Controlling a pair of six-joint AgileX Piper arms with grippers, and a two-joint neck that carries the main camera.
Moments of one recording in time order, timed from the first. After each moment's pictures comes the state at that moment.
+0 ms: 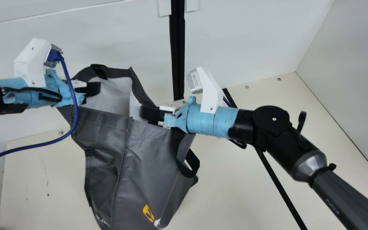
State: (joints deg) left arm -12.8 127.5 -141.8 -40.8 69.7 30.2; right arm 6.1 86.4 -68.7 85.7 44.7 -50.1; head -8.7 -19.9
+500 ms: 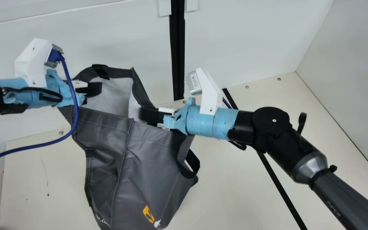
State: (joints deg) left arm -12.8 127.5 -141.7 -41.3 69.8 30.5; right arm 6.3 86.2 -68.5 85.7 44.7 -50.0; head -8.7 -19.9
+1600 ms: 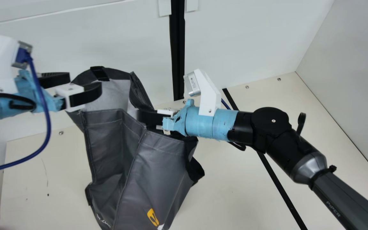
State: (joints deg) left arm -9.6 110.0 -120.2 -51.3 62.8 39.6; right arm 6.3 86.2 -68.5 85.6 45.6 -50.0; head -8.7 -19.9
